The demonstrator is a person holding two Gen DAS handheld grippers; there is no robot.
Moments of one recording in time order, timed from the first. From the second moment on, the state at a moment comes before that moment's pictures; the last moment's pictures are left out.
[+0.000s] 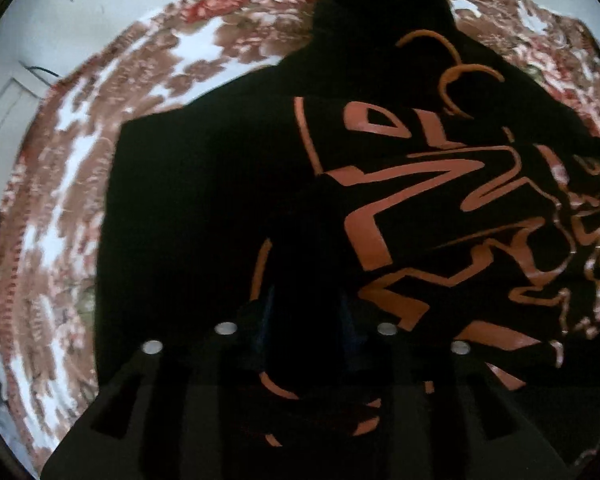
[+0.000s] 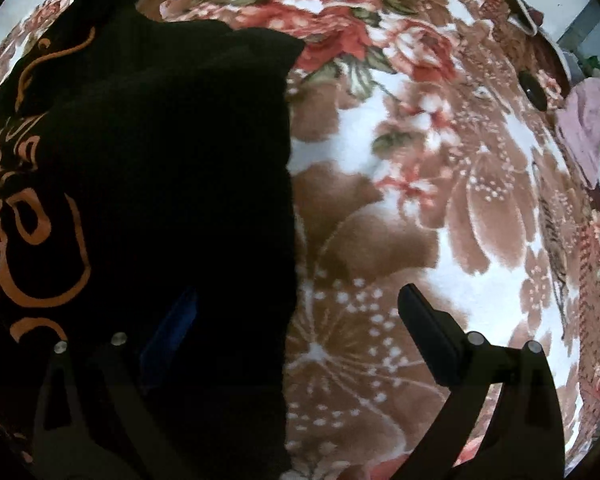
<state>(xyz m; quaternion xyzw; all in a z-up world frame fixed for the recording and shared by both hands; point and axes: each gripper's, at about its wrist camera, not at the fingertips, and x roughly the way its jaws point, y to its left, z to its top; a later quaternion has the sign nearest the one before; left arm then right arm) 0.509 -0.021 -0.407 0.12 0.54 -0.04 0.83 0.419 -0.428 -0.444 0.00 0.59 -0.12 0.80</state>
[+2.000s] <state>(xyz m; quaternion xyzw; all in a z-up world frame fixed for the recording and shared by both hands) 0.847 -0.102 -0.371 0.05 0.47 -0.13 0.87 0.795 -0.306 -0.399 -0.03 0.46 0.00 0.89</state>
